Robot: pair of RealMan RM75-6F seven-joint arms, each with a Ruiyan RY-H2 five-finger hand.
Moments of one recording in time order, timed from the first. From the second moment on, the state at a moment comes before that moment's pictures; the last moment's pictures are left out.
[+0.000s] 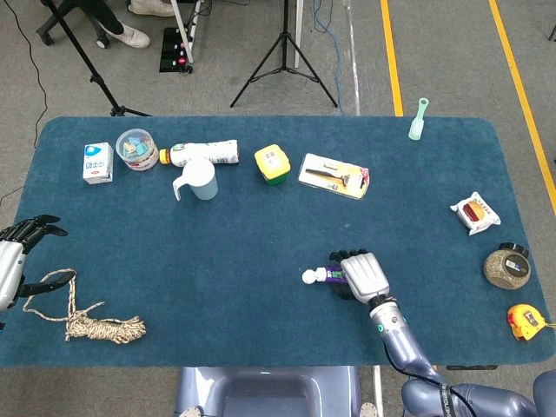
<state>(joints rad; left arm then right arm) -0.20 -0.89 -0.11 -1.89 1.44 1.40 -0.08 0.56 -1.60 0.12 -1.52 -1.12 1.04 -0.54</state>
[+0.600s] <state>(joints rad) -0.18 -0.88 -0.11 -1.88 1.43 1.42 -0.10 0.57 -1.66 0.11 -1.43 -1.15 1.04 -0.44</state>
